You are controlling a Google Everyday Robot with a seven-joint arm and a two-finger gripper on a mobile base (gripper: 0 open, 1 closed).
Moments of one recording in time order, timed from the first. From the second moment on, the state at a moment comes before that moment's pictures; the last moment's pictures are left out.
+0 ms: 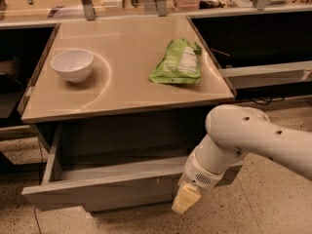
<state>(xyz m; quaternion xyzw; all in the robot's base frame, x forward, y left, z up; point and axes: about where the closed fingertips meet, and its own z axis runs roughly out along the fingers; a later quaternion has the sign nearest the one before) 0.378 -0.076 0.659 -0.55 0.81 0.19 0.06</state>
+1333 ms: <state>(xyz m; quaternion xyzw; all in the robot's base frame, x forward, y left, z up) 0.378 -0.076 0.659 -0.55 0.81 0.19 0.06</state>
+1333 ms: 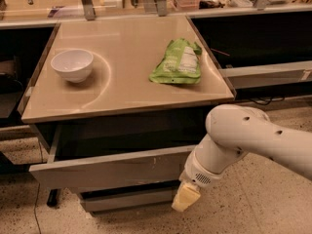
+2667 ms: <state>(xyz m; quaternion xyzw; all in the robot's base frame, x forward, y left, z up) 0.432 -0.070 0.663 -0.57 0.80 0.16 0.09</state>
